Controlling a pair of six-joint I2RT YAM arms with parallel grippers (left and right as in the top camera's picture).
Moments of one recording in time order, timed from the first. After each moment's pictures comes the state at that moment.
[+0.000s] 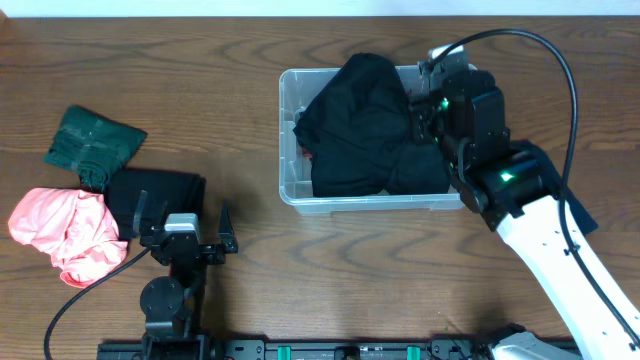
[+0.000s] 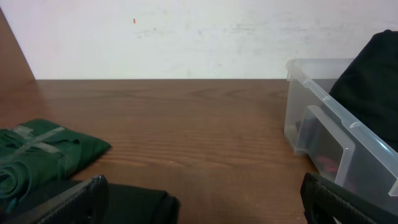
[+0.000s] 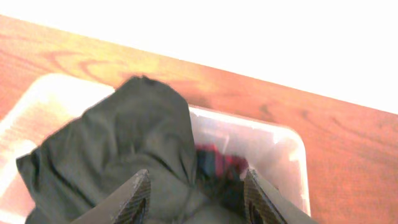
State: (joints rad) left arm 0.01 0.02 0.02 -0.11 0.01 -0.01; right arm 0.42 1.35 1.21 -0.39 0.22 0.05
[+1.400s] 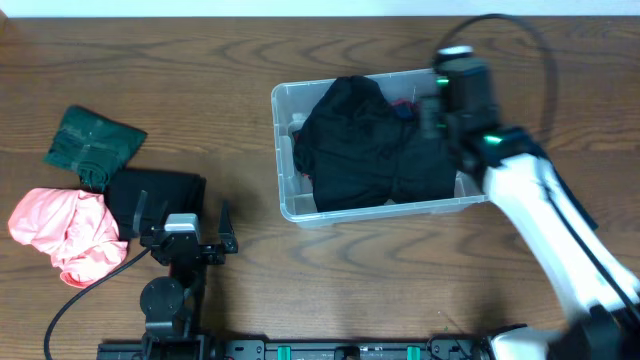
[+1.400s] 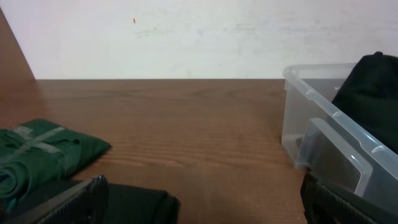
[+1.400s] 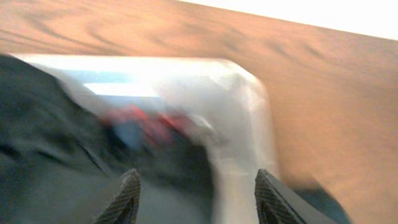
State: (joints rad) left arm 0.01 0.02 0.02 -0.11 0.01 -0.01; right arm 0.26 1.46 1.21 -0.56 0.29 0.11
